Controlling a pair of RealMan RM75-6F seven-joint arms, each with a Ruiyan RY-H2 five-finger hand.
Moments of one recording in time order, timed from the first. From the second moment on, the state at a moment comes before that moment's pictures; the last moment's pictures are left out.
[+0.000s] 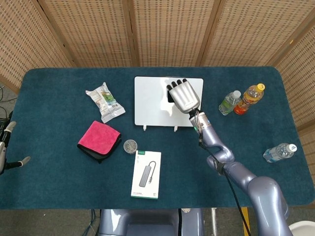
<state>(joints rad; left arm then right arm) -0.17 -1.11 -0.13 -1.53 1.32 1.34 -0.07 1.07 -1.85 0.34 -0.59 -1.44 0.97 -0.23</state>
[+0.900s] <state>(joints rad) -0.18 -1.11 -0.12 -1.53 1.31 1.32 -0.07 1.10 -1.97 0.34 -0.52 -1.34 0.97 -0.29</state>
